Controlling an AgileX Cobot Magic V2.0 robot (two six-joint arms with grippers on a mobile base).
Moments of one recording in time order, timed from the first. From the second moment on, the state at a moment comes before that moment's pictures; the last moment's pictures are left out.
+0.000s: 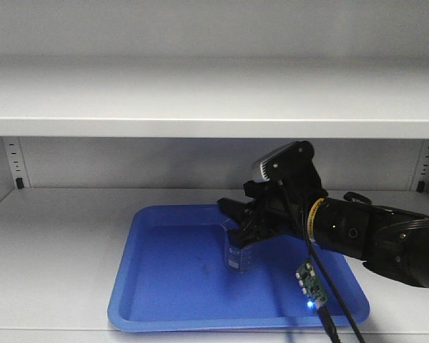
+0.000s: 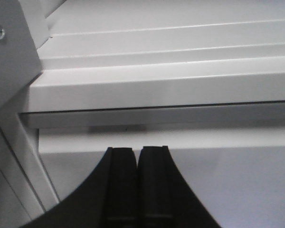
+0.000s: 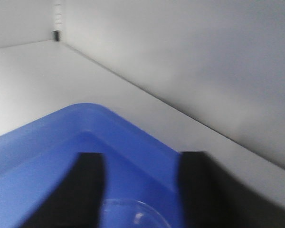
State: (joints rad) left arm -0.05 -0.02 0.03 0.18 0.36 -0.18; right arm 0.34 1.67 -1.23 -1.24 -0.35 1.07
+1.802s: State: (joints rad) left arm -0.05 -0.02 0.03 0.18 0.36 -0.18; right arm 0.34 1.23 -0.83 -1.48 -0.14 1.43
